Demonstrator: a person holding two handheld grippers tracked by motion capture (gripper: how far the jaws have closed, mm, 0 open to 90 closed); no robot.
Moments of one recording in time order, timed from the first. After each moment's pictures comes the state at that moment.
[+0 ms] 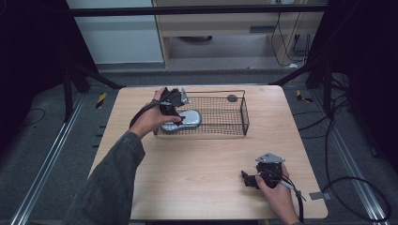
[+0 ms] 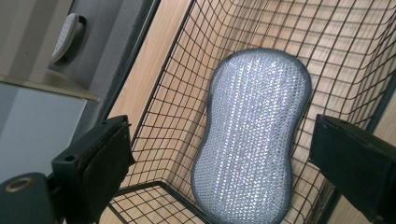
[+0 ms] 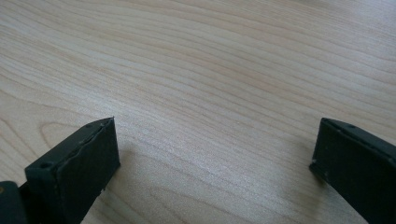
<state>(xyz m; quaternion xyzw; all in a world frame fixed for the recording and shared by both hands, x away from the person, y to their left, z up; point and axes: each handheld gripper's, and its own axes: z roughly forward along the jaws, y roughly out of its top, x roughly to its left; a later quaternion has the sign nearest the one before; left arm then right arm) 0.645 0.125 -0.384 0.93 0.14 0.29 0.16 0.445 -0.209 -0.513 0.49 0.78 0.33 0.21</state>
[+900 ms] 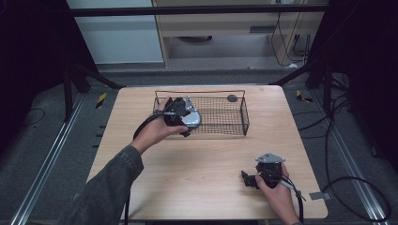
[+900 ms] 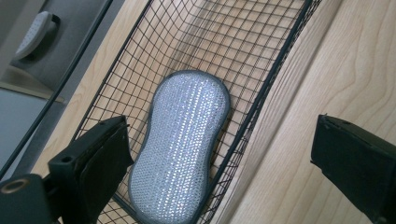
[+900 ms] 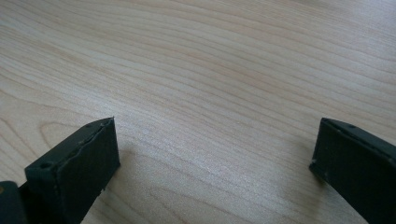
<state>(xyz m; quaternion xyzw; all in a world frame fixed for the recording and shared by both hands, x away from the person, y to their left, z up) 0.593 0.104 -0.377 0.93 0.17 0.25 0.21 0.445 -0.209 -0.513 0.49 0.78 0.33 0.21</state>
